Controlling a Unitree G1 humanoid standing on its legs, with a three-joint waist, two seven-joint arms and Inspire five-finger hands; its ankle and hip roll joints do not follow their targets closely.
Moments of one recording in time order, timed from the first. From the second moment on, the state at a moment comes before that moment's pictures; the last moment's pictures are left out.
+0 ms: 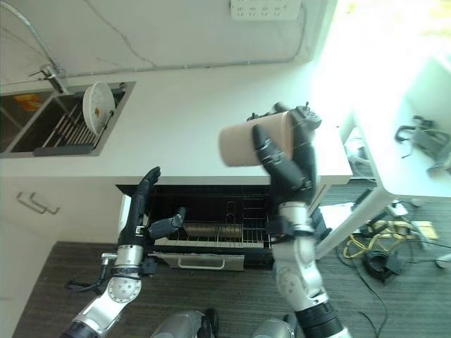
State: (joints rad) left arm -0.05 0.41 -0.36 0.22 0.10 -0.42 0.62; right arm -0.16 -0.28 0.24 -0.16 0.83 -0.40 -0.18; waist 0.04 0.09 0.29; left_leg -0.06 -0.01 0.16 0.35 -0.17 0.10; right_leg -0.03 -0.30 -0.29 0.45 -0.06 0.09
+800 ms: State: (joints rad) left arm 0.23 0.31 -0.03 0.48 0.05 -0.46 0.66; right arm -0.08 -0.37 0.10 -0.09 0.83 -0.38 -0.08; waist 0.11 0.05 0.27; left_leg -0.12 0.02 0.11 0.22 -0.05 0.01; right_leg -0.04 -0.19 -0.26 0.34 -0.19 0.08
